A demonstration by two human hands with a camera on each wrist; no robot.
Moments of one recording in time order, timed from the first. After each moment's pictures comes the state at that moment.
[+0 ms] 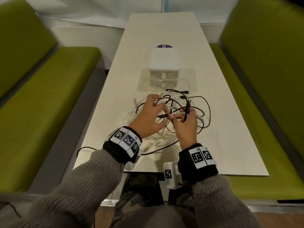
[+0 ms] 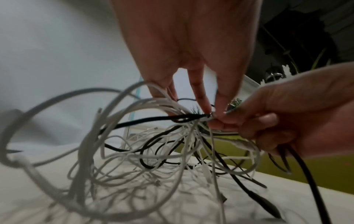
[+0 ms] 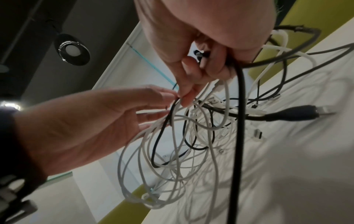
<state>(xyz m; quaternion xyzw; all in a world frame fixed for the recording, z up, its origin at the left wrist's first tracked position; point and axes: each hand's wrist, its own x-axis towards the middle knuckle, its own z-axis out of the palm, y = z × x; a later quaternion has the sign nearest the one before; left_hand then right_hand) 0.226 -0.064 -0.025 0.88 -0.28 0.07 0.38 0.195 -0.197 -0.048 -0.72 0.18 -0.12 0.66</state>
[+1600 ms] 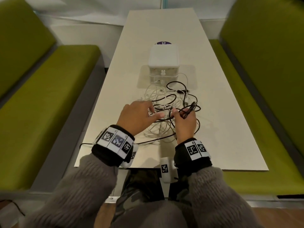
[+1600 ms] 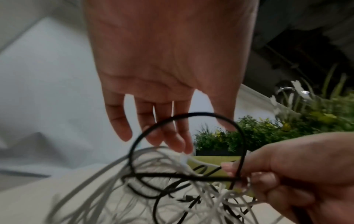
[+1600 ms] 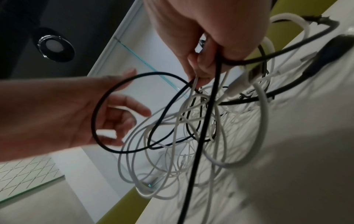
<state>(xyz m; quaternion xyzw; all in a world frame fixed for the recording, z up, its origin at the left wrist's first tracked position) 0.211 -0.043 0.008 0.98 -0.15 0.02 0.16 0.206 -0.192 -0.066 -0.67 0.25 -0.18 0.68</state>
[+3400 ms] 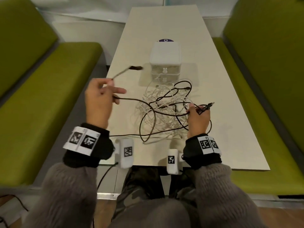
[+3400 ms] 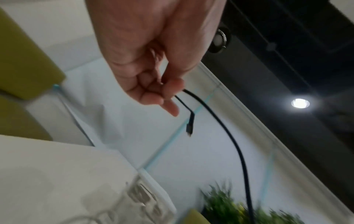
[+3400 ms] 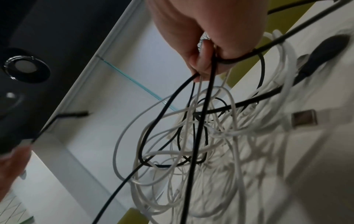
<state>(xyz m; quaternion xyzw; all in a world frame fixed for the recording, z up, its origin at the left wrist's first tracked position) 0.205 0.007 0.040 0.73 0.06 0.20 0.65 0.214 -0.221 -0.064 -0.57 0.32 -0.19 0.73</state>
